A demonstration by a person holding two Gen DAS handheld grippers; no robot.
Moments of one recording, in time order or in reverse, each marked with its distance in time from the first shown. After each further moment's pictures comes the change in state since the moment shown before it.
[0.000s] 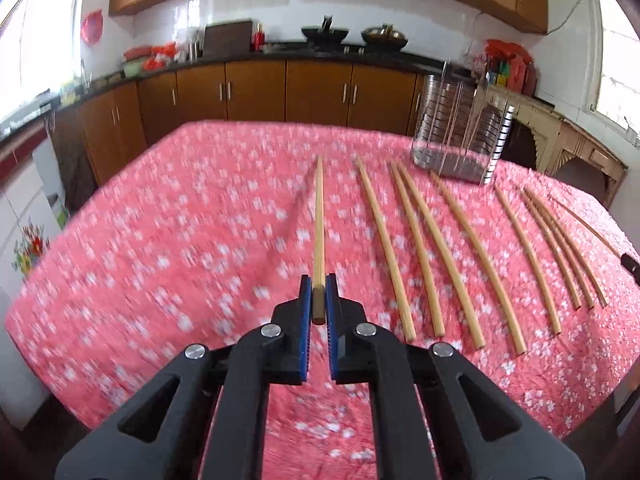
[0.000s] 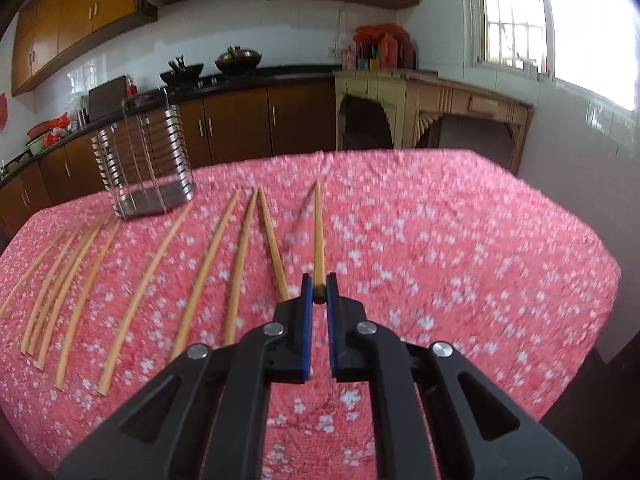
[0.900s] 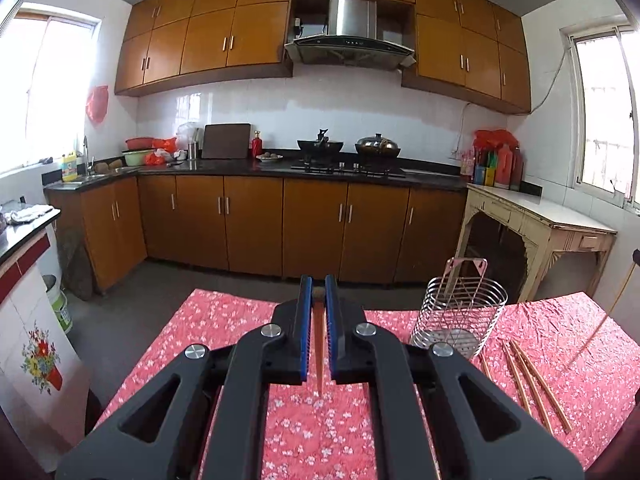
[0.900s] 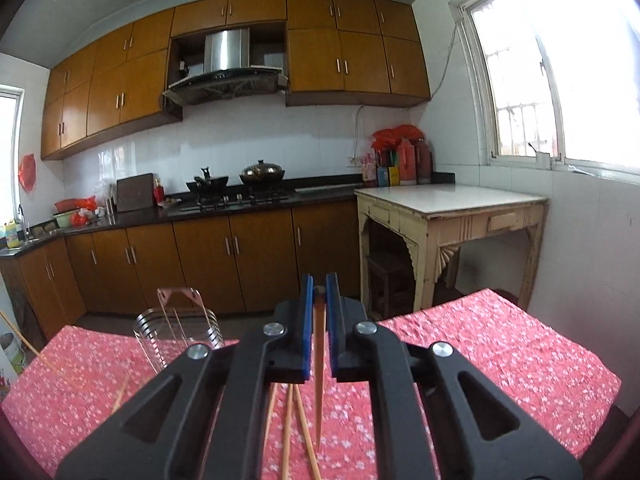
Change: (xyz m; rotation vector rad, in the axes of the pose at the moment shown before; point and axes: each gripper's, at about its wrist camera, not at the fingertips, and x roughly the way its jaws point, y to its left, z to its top) left arm -0.048 0.021 0.161 -0.003 -0.341 -0.031; right arm -0.060 -0.002 0.175 0.023 -0.357 0.103
